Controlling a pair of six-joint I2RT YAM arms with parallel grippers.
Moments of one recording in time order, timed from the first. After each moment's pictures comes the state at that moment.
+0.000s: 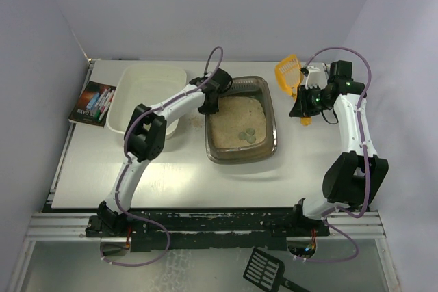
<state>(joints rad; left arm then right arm) -0.69 2.33 2.01 -0.79 -0.36 -0.54 -0.18 1.53 1.45 -1.01 -0.57 -0.38</state>
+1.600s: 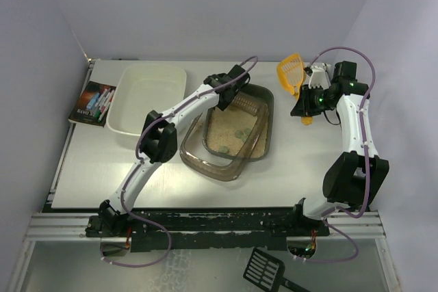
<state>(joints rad) -0.78 2.51 2.41 -0.94 -0.54 0.05 -0.22 1.53 1.45 -1.01 -0.63 -0.38</state>
